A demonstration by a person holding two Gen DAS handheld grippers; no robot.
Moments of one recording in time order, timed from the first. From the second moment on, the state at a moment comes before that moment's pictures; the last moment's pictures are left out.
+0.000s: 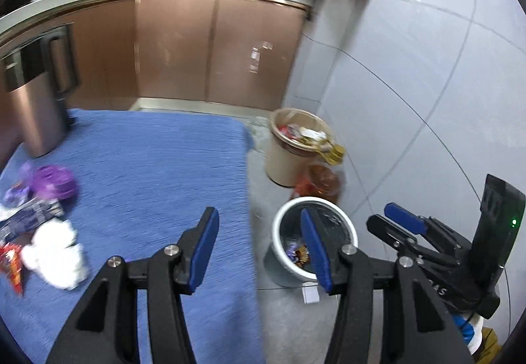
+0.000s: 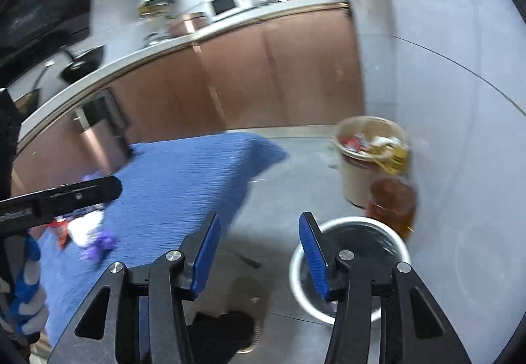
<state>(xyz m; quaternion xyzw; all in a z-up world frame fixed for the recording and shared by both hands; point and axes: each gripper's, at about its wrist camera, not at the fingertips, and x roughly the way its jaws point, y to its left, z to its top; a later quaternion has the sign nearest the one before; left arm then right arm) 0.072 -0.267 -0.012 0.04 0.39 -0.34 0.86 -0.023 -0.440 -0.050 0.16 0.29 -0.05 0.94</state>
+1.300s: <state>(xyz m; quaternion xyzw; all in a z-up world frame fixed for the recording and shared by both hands) 0.120 0.053 -0.079 -0.10 0.42 -0.12 0.90 0.046 -0.255 -0.055 0.08 0.37 0.13 0.92</state>
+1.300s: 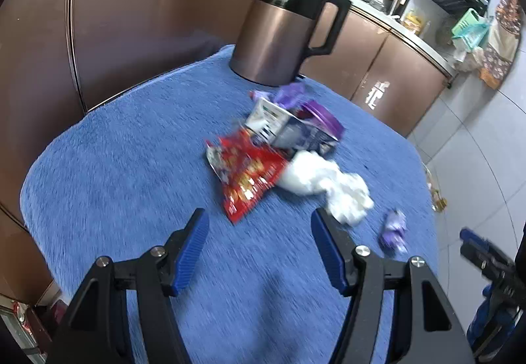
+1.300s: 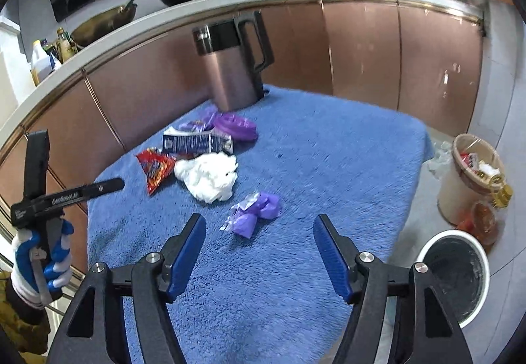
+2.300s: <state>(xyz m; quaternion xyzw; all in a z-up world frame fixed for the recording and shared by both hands) 0.153 0.069 -0.094 -0.11 0.41 -0.11 0.90 0.120 -0.216 -0.122 0.08 0.45 0.16 0.87</state>
